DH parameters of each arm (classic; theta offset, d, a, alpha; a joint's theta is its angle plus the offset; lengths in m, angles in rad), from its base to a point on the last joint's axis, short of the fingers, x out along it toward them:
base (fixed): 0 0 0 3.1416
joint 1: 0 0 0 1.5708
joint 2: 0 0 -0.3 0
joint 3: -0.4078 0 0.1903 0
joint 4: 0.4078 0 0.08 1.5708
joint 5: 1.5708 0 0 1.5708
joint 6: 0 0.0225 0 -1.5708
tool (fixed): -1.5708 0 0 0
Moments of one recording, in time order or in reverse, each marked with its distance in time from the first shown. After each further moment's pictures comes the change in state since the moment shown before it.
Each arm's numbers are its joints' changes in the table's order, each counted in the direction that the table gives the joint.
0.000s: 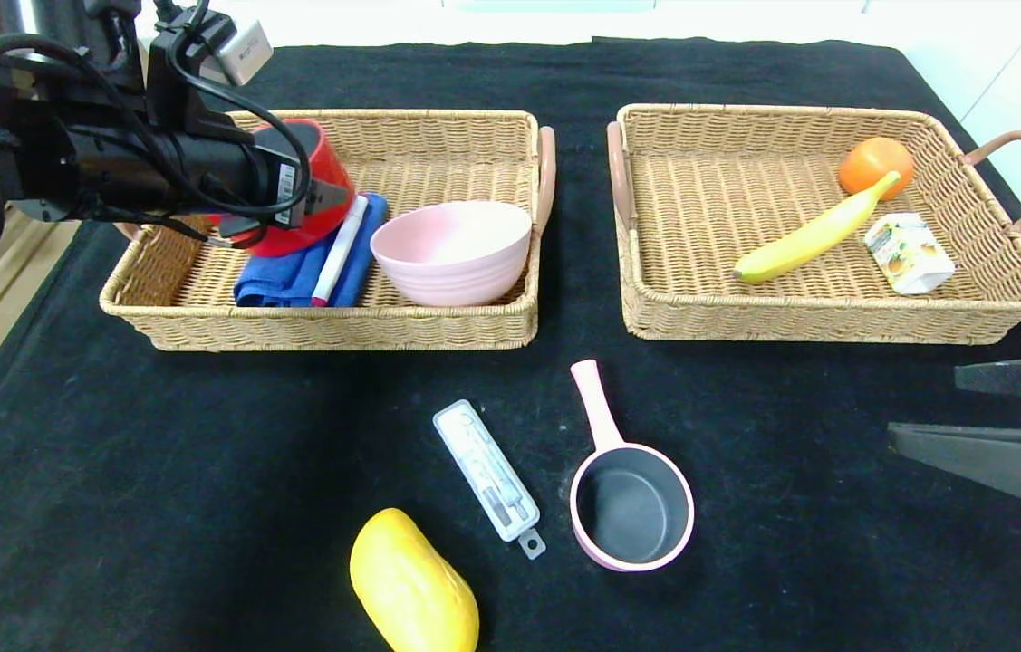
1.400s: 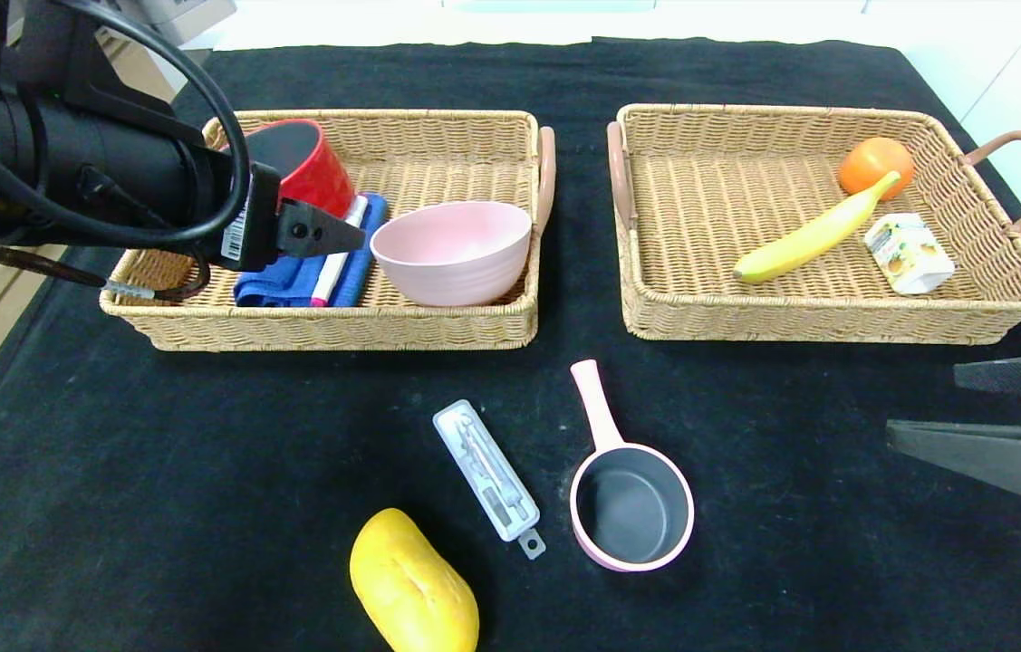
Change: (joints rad) left arm 0.279 -0.247 0.045 0.383 0.180 -0.175; right arm 0.002 0.004 -0.003 -0.001 -0.001 0.000
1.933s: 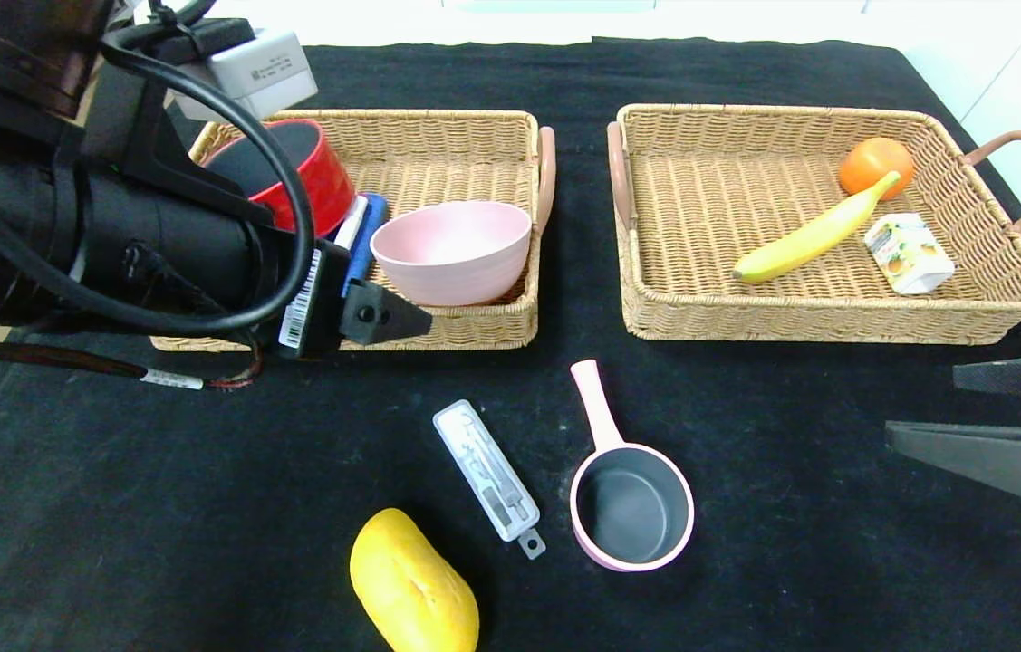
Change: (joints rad) left arm 0.193 0.004 0.015 0.159 0.025 -0.203; right arm 0.000 0.001 0.001 0.000 0.000 0.000
